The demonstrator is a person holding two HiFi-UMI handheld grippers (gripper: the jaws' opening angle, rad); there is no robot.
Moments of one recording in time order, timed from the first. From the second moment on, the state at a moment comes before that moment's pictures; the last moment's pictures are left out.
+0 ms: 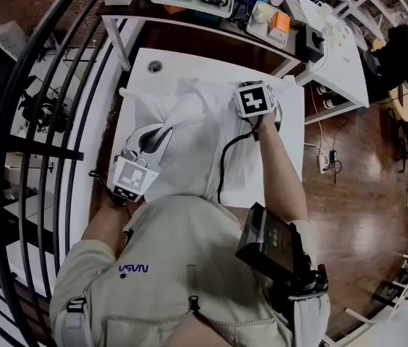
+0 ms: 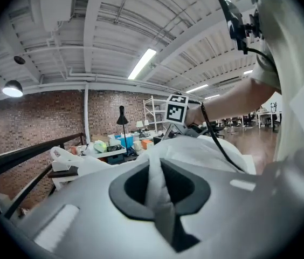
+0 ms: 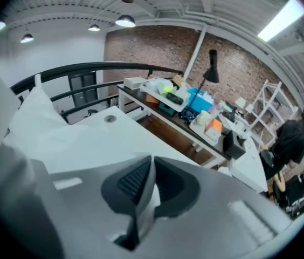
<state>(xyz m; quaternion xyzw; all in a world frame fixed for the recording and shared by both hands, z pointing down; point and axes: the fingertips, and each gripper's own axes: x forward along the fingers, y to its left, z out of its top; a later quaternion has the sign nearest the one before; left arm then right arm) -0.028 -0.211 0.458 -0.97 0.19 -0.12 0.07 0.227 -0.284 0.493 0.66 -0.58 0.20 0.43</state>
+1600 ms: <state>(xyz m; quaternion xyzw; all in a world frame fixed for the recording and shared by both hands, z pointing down) -0.035 -0.133 0.477 -0.98 0.14 -0.11 -0.11 0.125 -0.101 0.495 0.76 -0.60 0.18 0.17</state>
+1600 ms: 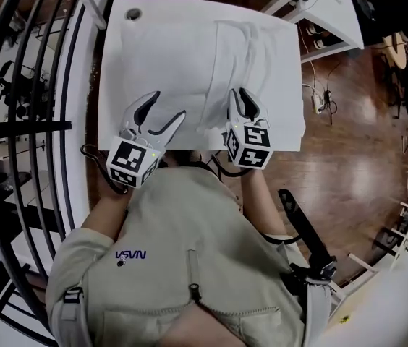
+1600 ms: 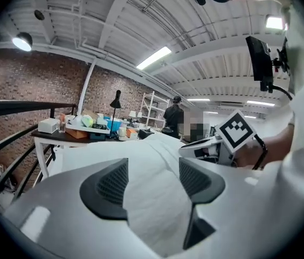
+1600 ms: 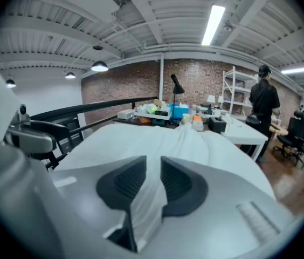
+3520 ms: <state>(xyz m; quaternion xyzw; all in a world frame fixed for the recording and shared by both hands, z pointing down) -0.053 -0.164 0.511 -0.95 0.24 -0.19 -0.05 0.158 -0.008 0.540 0.81 -0.51 0.19 0.23</state>
